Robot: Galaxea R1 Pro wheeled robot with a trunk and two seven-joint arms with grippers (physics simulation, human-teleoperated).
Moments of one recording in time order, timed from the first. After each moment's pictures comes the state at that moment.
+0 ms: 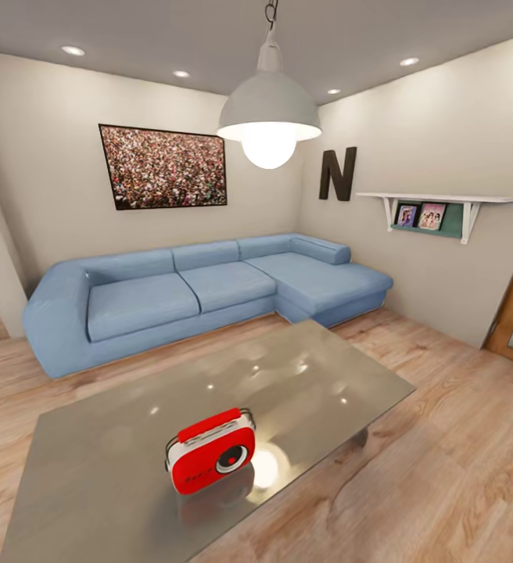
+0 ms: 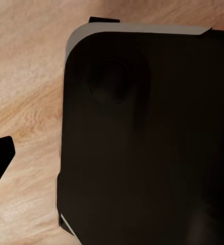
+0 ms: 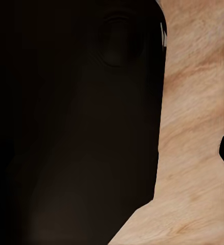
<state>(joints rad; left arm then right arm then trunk) 0.00 0.01 0.04 -0.04 0.06 -0.04 -0.01 0.00 0.00 0.00 0.00 0.00 0.00 -0.01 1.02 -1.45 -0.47</state>
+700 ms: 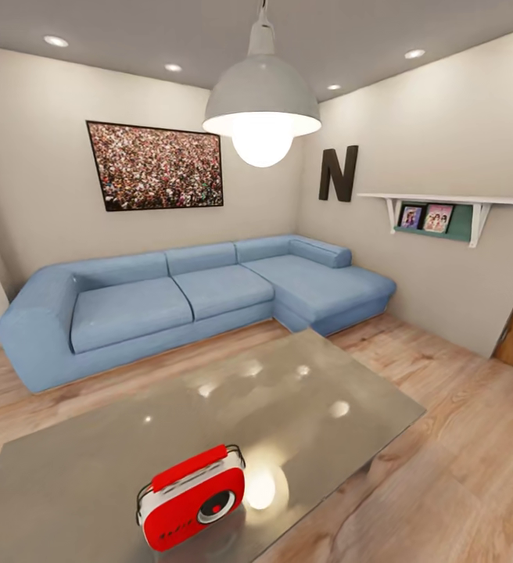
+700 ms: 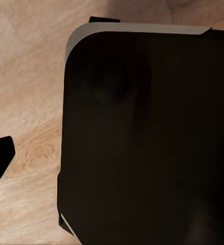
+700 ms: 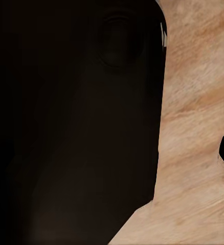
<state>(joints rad) 0.00 0.01 0.04 -0.04 0.07 -0.04 -0.01 0.00 0.00 0.00 0.00 0.00 0.00 -0.01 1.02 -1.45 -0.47</state>
